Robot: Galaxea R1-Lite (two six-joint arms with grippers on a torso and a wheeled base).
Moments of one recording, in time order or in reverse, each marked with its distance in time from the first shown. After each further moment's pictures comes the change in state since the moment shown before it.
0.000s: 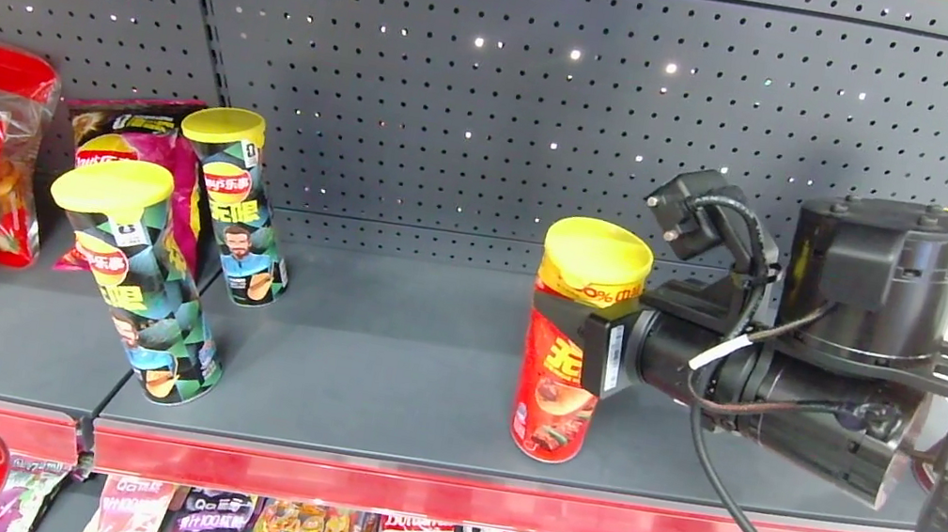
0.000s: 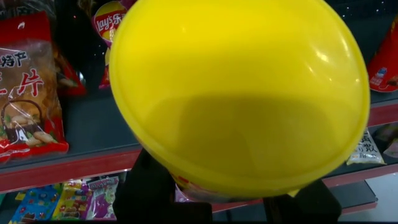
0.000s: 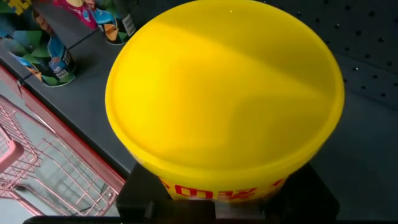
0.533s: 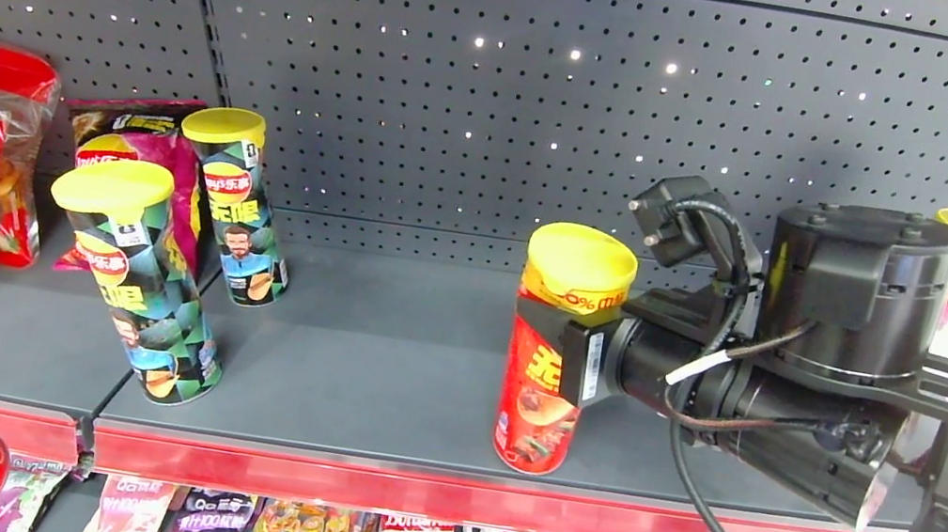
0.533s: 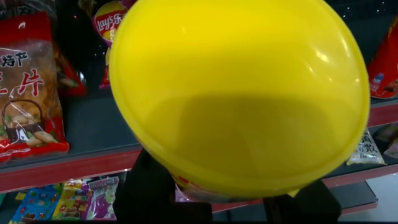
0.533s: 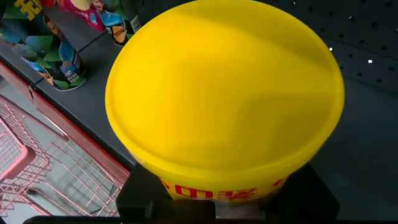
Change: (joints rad) left arm 0.000 -0.001 0.001 0.000 0.000 0.000; right arm 0.059 0.010 -0.004 -0.001 -0.066 0.055
